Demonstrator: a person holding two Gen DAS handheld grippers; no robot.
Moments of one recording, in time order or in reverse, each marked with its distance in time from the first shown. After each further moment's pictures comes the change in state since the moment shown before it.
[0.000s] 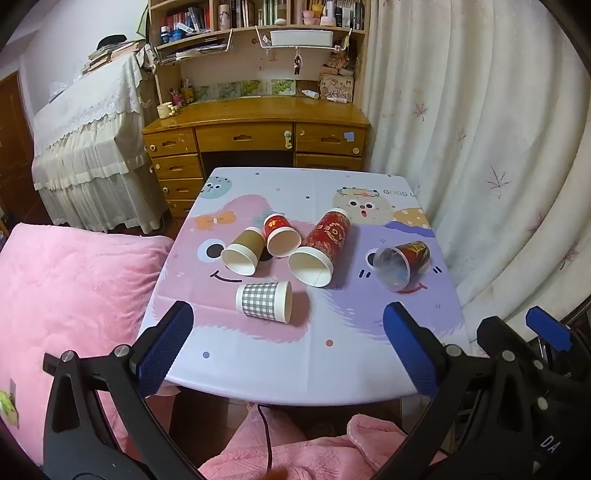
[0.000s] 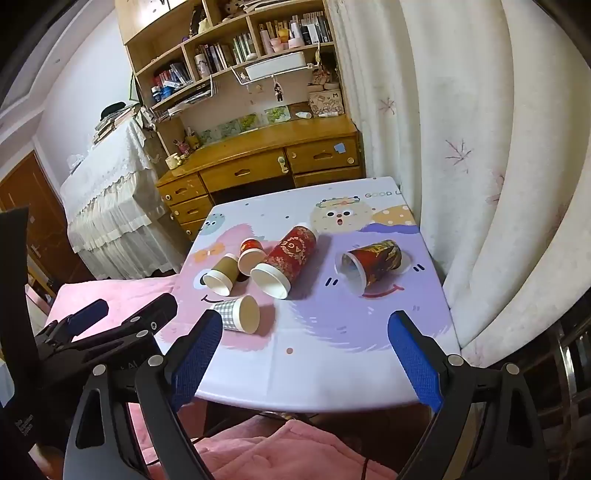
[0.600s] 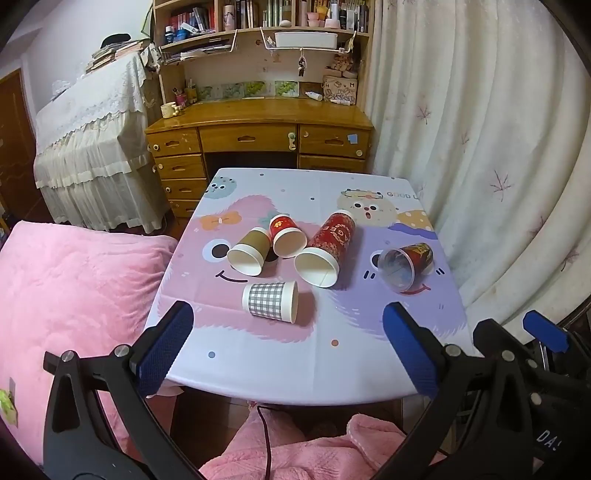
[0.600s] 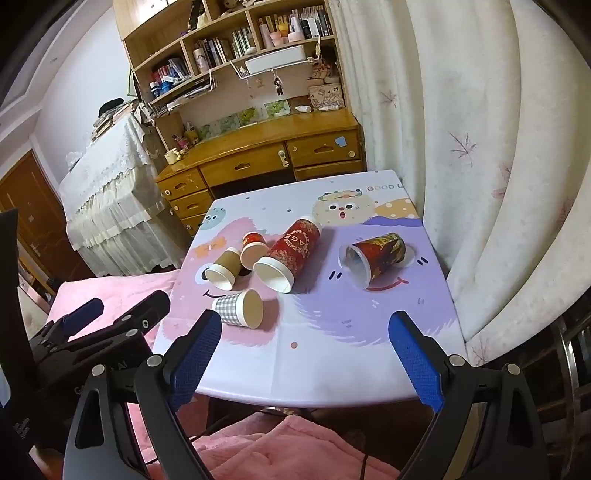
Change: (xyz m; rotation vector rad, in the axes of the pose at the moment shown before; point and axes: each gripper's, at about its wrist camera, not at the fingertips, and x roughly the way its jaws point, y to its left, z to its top) left arm 0.003 0.006 -0.003 -0.010 0.021 0.008; right arm 0.012 0.005 -0.003 0.003 0.038 0.005
